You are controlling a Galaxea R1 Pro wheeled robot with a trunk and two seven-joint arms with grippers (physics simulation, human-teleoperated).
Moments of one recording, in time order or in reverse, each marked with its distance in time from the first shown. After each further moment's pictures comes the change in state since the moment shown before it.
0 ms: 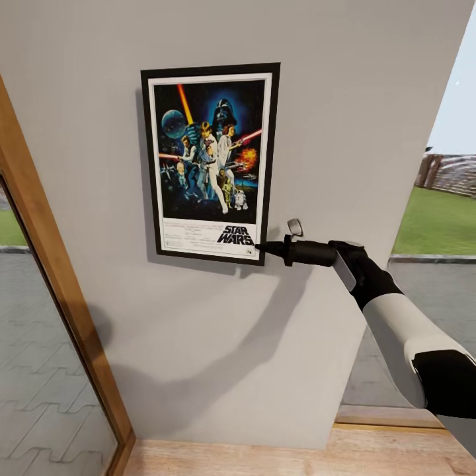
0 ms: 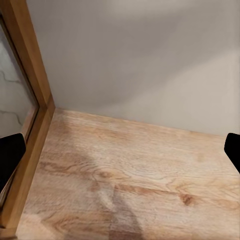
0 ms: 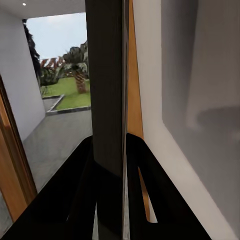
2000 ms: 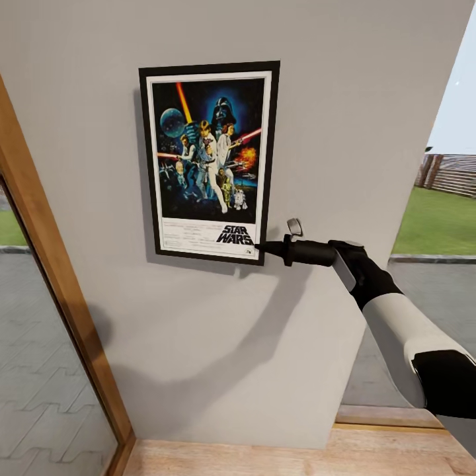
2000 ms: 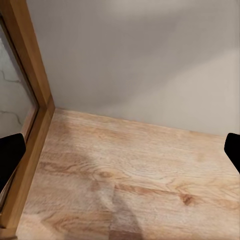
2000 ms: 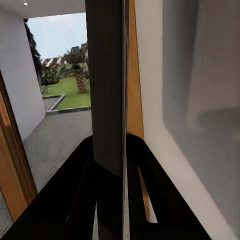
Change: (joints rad) left arm 0.000 0.000 0.000 0.000 0.000 0.000 0.000; right arm 0.000 0.002 0.001 -0.004 -0.001 -0.004 0.002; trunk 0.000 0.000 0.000
